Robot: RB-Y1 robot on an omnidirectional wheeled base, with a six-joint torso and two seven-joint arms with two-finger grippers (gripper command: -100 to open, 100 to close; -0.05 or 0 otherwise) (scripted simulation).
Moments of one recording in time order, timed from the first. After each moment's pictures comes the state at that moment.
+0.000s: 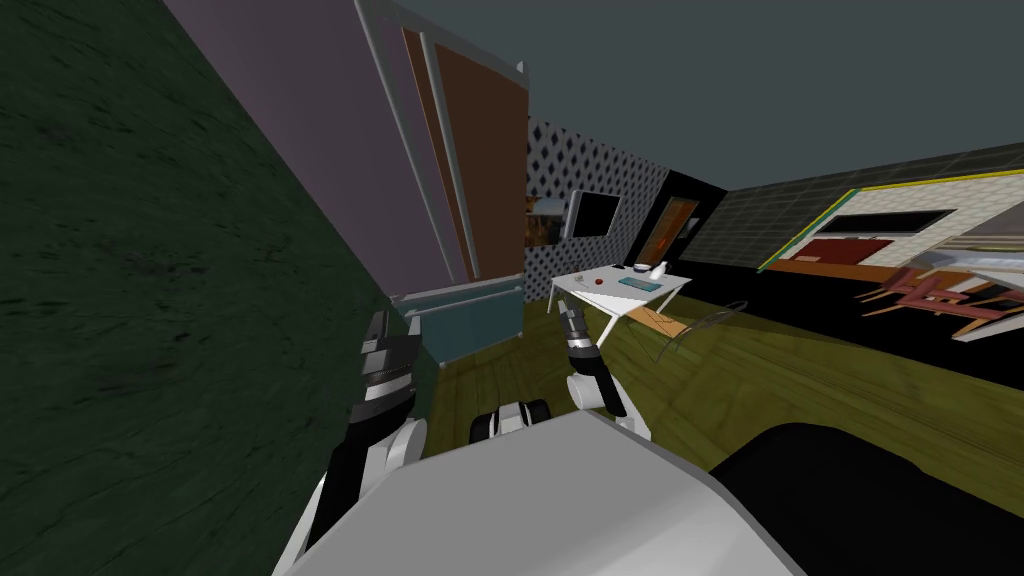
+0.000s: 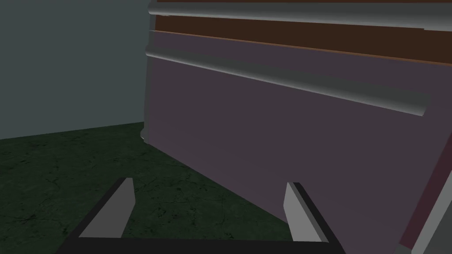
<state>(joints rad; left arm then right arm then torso) 0.52 0.03 -0.06 -2.37 0.02 -0.38 0.07 0.48 -0.03 0.05 -2.24 0.00 -0.39 0.10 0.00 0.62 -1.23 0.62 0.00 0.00</state>
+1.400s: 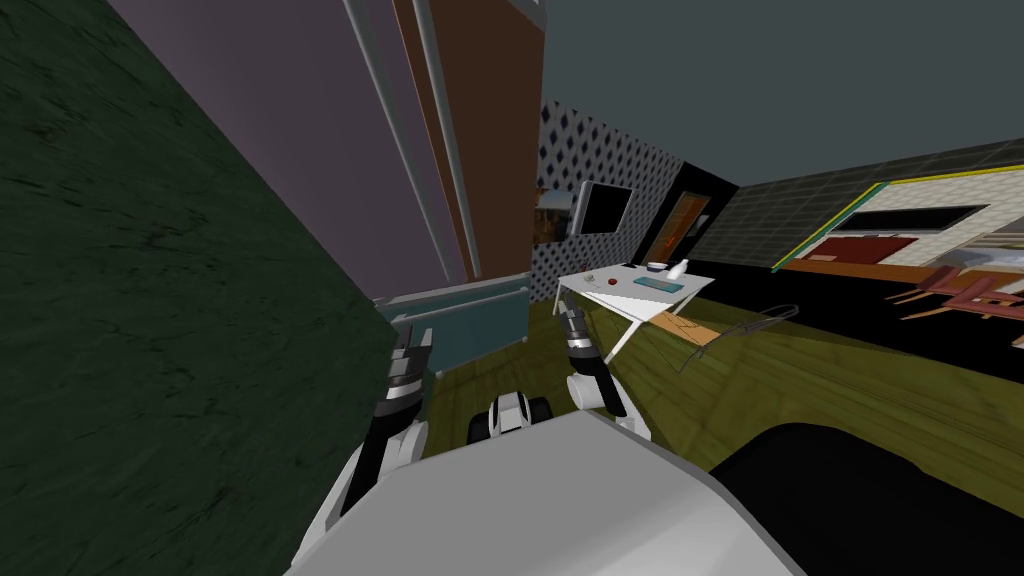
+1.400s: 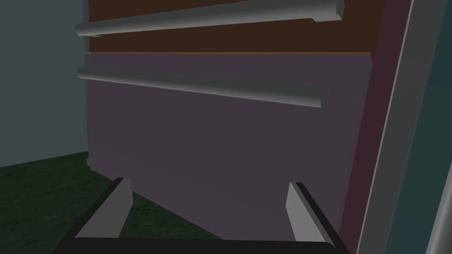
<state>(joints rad) 0.46 0.16 -0.03 -2.06 0.03 -0.57 0.07 0.48 -0.03 0.05 -2.24 0.00 -0.39 0.10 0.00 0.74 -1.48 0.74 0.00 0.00</state>
